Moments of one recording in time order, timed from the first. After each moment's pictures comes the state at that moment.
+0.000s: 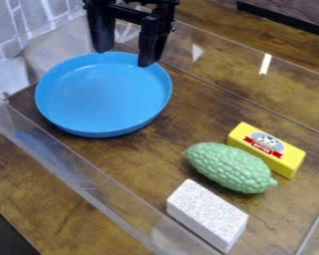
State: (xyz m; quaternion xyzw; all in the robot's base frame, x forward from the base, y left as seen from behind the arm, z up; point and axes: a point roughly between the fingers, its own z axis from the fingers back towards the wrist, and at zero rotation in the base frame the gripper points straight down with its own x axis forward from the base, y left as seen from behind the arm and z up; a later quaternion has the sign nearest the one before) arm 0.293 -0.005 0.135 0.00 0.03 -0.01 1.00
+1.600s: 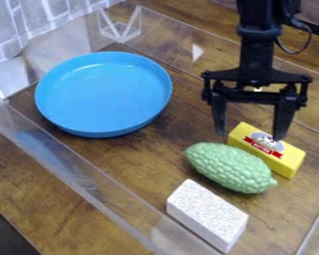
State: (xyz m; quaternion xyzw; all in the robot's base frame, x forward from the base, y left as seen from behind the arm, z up) arm 0.328 -0.139 0.068 -0.08 0.04 0.14 0.99
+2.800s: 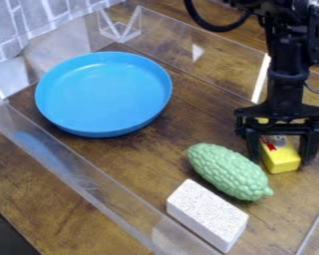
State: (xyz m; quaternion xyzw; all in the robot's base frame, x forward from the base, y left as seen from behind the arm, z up) arm 0.356 -0.173 0.029 -0.10 0.03 0.19 0.98
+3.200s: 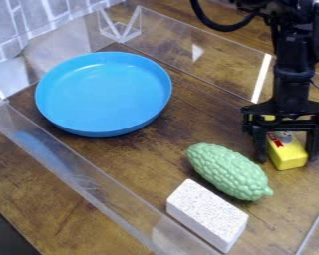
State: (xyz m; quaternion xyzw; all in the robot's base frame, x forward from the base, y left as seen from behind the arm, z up) arm 0.366 -0.177 0.028 -0.11 0.02 0.19 0.98
